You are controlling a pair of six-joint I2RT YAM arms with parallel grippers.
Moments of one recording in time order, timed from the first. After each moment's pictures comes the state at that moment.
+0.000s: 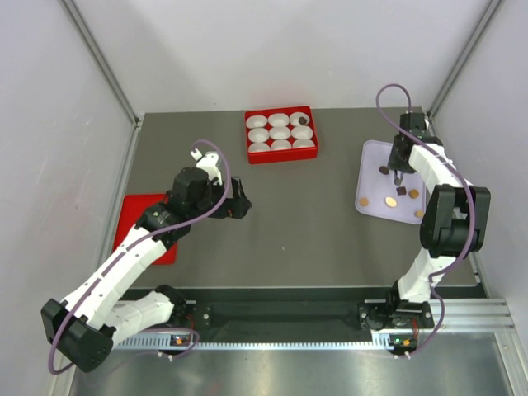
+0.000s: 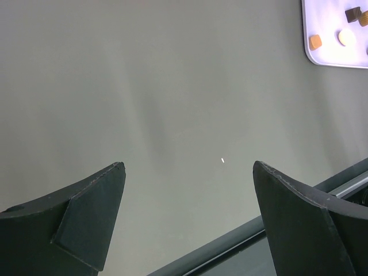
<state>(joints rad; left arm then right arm) -0.55 1.00 0.94 -0.52 0.04 -0.44 -0.07 1.78 1.38 -0.56 0.24 0.20</state>
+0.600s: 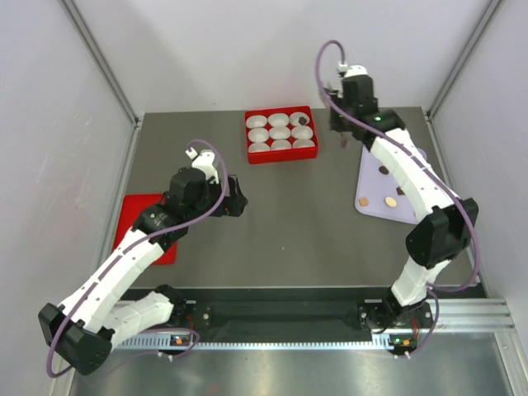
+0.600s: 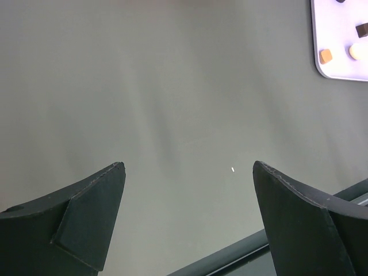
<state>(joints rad) -0.55 0.97 0.95 -0.52 -0.03 -0.42 0.33 1.70 1.74 -0.63 0.24 0.19</state>
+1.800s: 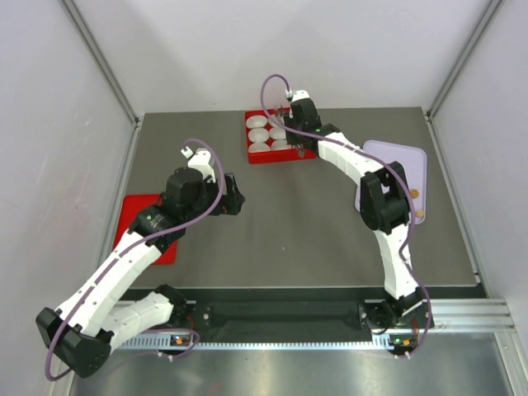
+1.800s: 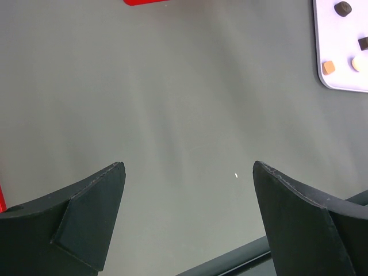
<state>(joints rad) -0.55 0.95 0.96 -0.54 -0.07 -0.42 0.50 2.21 1.92 -0.28 0.17 0.15</state>
